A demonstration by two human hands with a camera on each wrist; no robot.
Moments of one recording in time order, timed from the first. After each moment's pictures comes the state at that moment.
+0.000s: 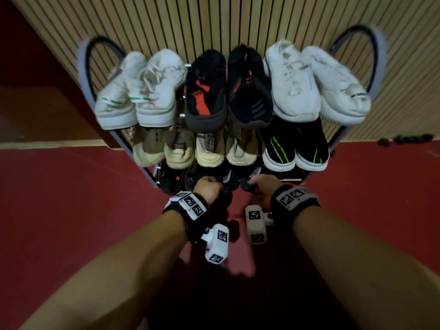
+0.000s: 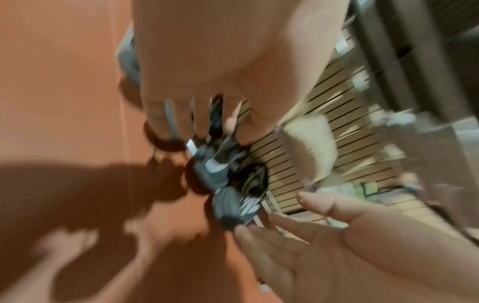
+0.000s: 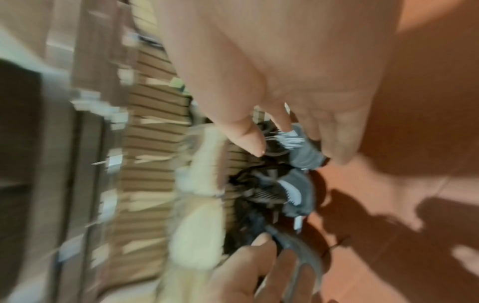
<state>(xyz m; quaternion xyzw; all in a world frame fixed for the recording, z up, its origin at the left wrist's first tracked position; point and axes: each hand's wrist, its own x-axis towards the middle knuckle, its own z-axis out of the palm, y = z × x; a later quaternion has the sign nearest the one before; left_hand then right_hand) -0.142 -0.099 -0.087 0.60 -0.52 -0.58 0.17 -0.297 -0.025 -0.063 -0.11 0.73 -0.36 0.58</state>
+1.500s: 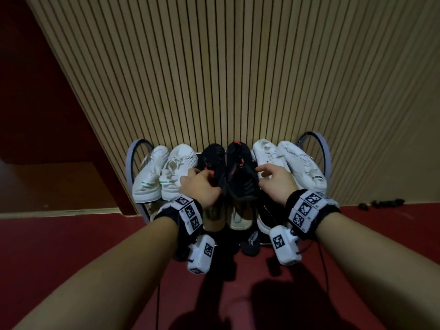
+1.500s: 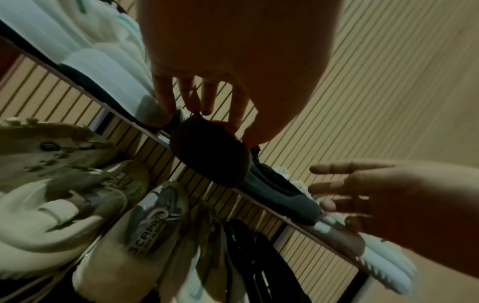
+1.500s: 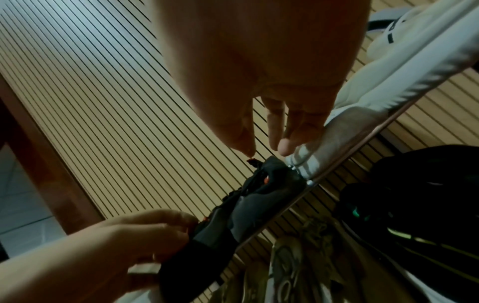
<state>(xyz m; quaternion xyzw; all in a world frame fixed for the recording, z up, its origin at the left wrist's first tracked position) -0.138 -0.125 0.134 0.57 -0.79 -0.18 0.14 -0.329 -0.032 0.137 -0.46 0.76 -0.40 0.22</state>
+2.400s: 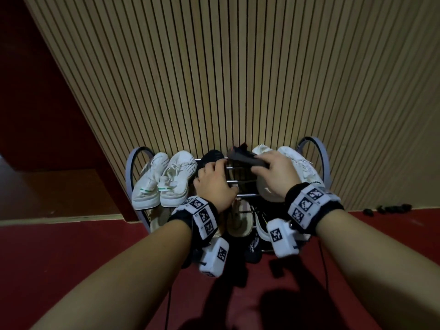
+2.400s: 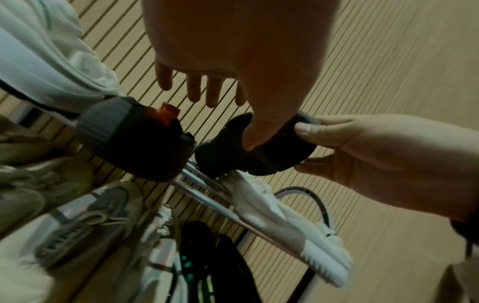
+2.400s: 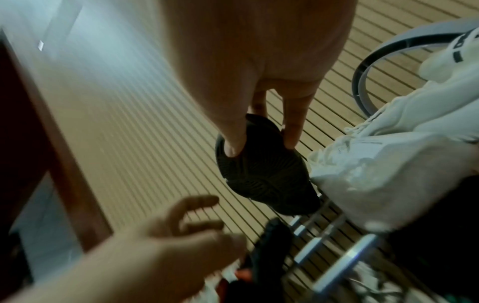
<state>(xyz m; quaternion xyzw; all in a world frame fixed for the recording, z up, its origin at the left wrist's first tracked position) -0.181 -0.106 0.147 0.49 -0.83 -0.13 0.24 -0.340 -0.036 0.173 -0.57 0.72 -0.39 0.07</state>
